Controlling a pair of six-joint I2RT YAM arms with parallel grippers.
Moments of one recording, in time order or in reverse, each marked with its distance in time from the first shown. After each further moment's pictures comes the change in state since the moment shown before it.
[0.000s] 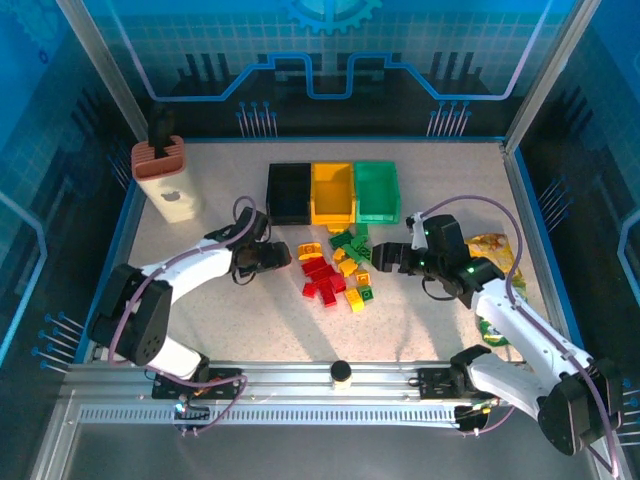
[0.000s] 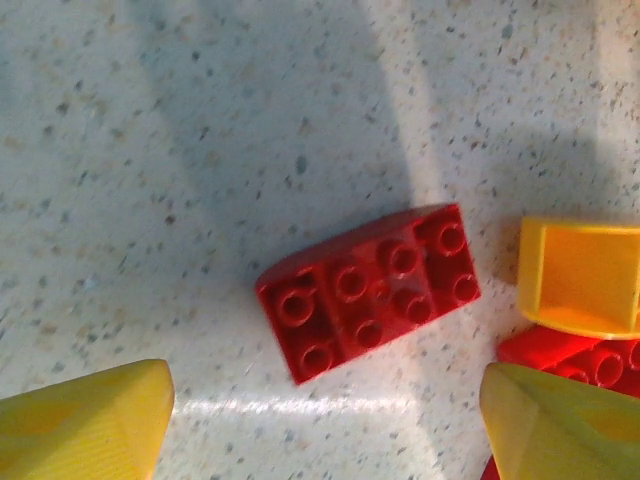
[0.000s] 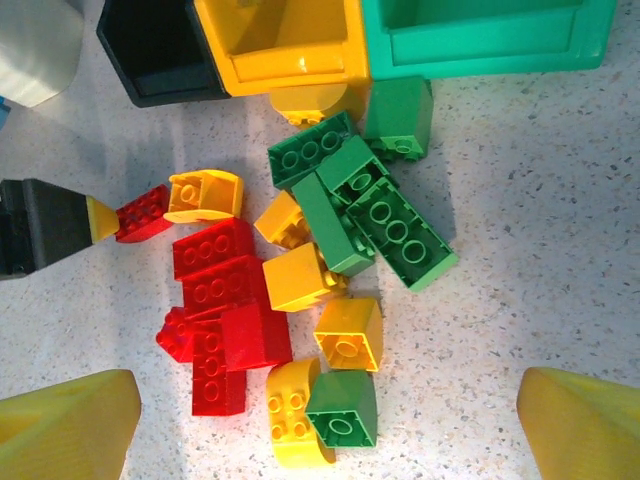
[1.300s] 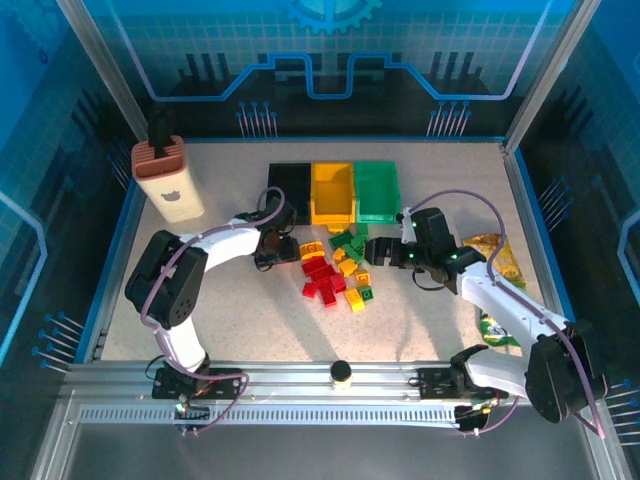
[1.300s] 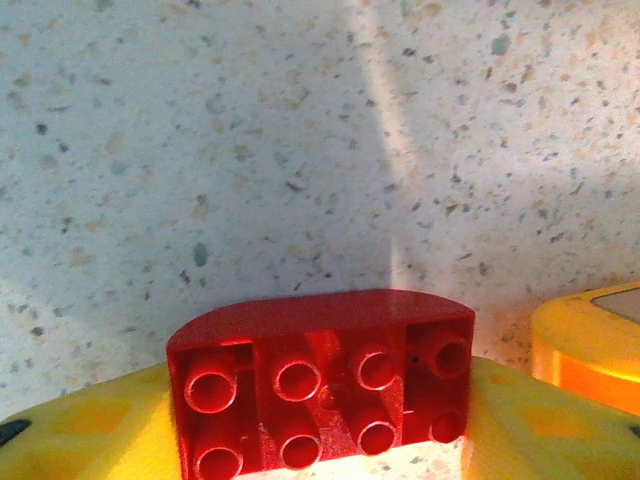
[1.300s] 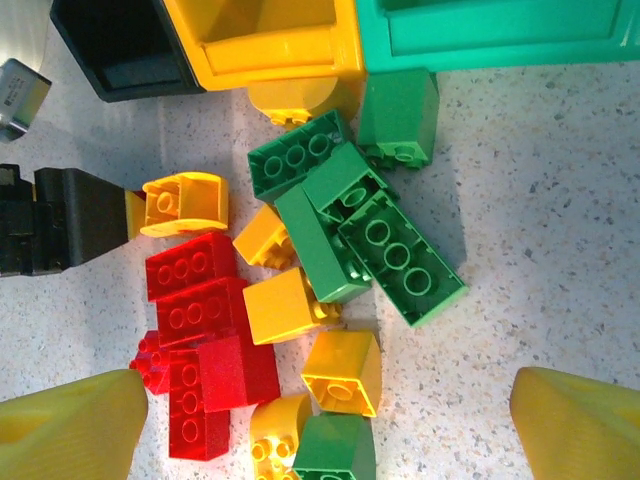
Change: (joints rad) left arm -0.068 0.242 0.207 -0.093 -0.083 0.003; right arm -0.003 0.167 0.011 0.116 -0.023 0.005
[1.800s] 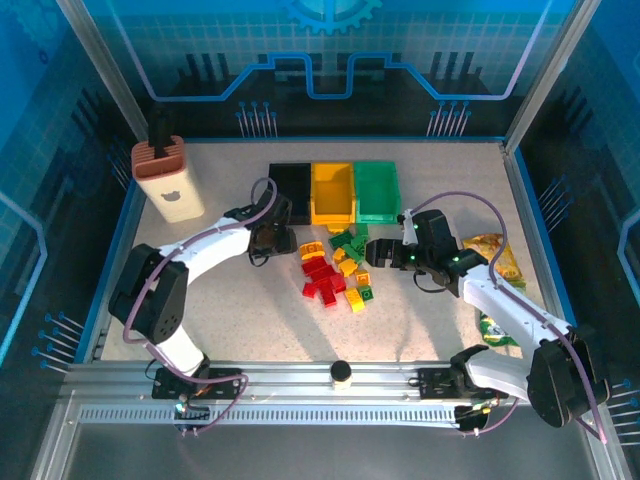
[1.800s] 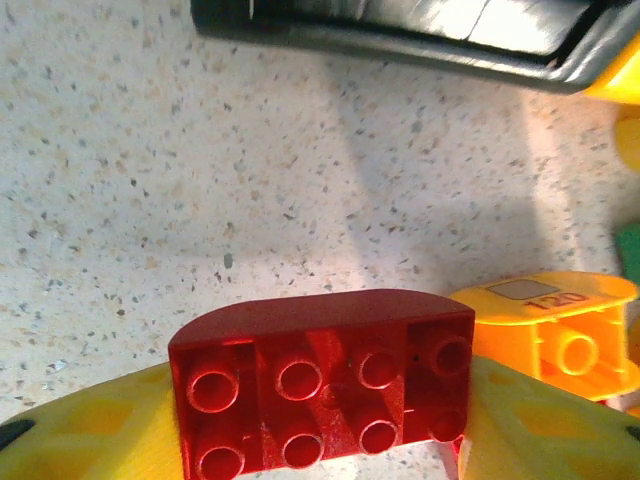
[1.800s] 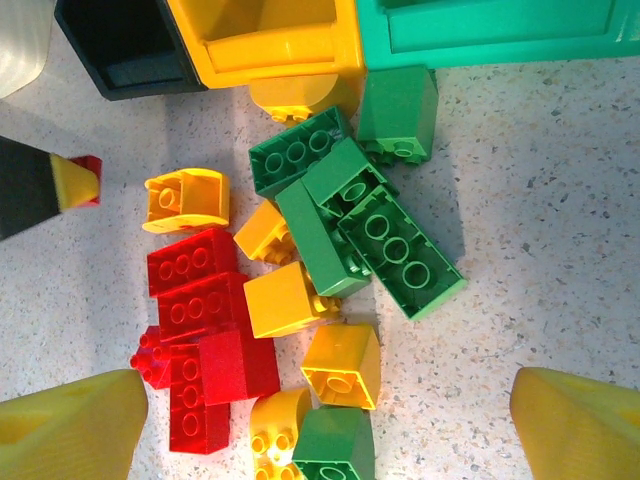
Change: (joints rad) left arm 0.000 -0.119 0.045 -0.062 -0.036 0.020; right arm 0.000 -0.019 -0.010 -0.003 0.000 -0.004
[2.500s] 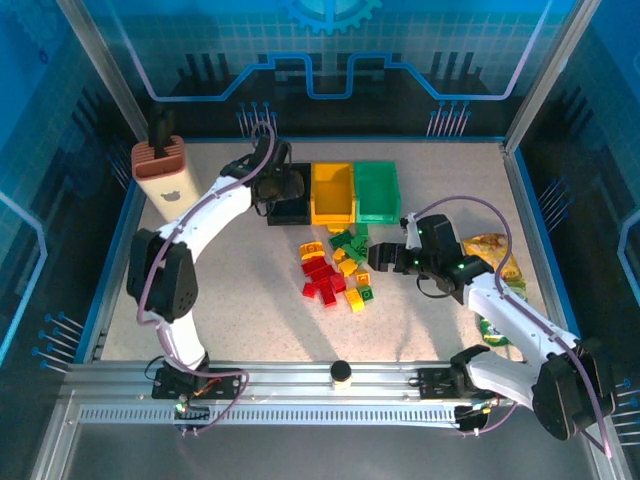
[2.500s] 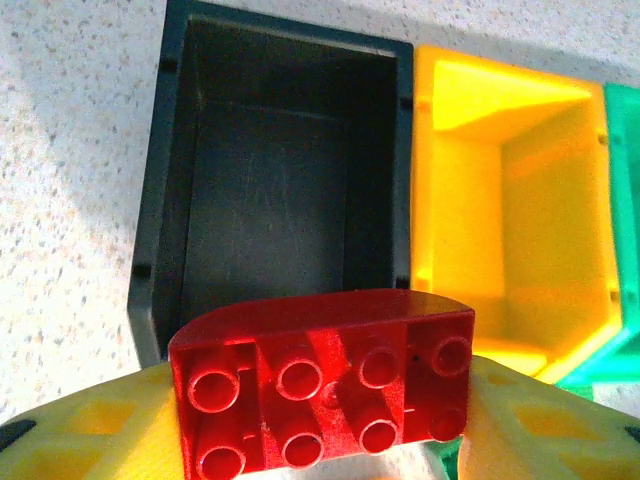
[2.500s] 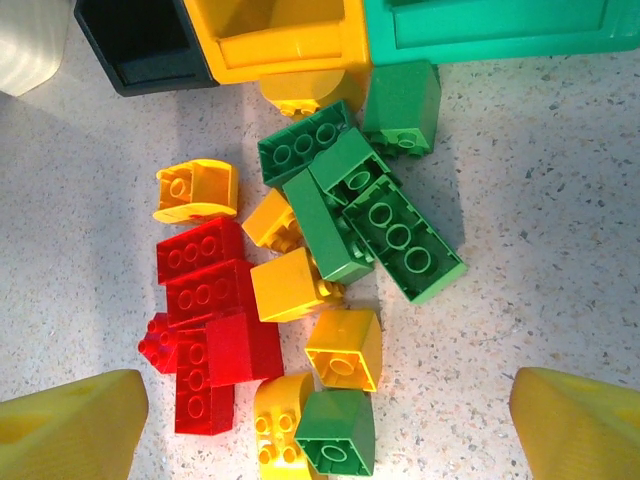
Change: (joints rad) left arm 0.080 0.193 0.493 -0.066 -0.026 0.090; right arm 0.000 -0.077 -0.040 -0.009 -0.005 -0.003
